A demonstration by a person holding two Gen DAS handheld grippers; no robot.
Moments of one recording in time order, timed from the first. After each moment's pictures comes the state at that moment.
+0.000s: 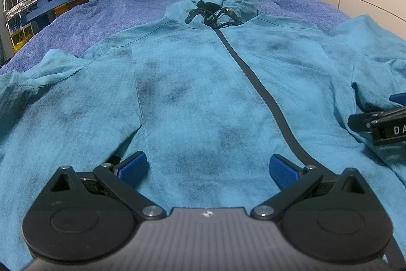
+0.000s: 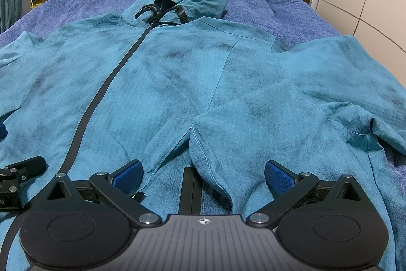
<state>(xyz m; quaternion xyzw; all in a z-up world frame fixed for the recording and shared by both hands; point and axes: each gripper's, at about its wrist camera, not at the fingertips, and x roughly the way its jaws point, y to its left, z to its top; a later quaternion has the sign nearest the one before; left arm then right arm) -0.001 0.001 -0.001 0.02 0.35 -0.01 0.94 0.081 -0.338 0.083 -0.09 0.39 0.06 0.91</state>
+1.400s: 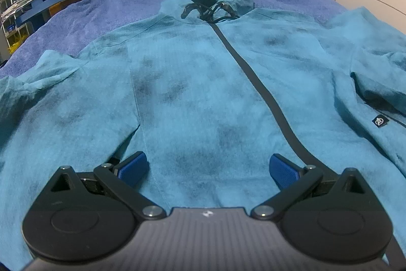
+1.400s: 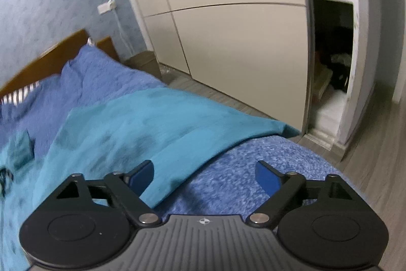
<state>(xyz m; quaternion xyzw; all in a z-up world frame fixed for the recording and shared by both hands) 0.006 0.001 0.007 0.03 0.37 -0.02 0.93 0.062 -0.745 0.152 0.21 0.28 -0.21 0.92</state>
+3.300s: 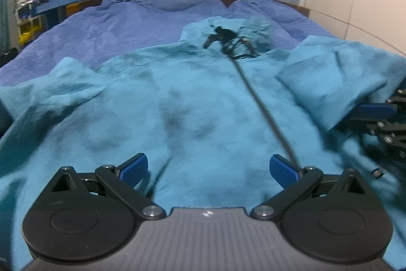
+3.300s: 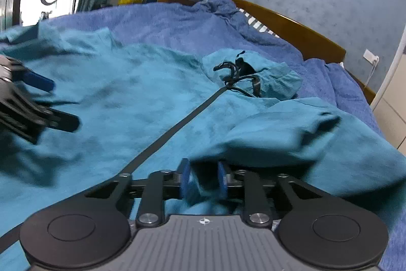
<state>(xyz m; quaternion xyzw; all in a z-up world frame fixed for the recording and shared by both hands) 0.008 0.036 0.041 -0.03 0.32 -0.01 0.95 0.050 -0.305 0.091 -0.22 0.26 0.25 0.91</state>
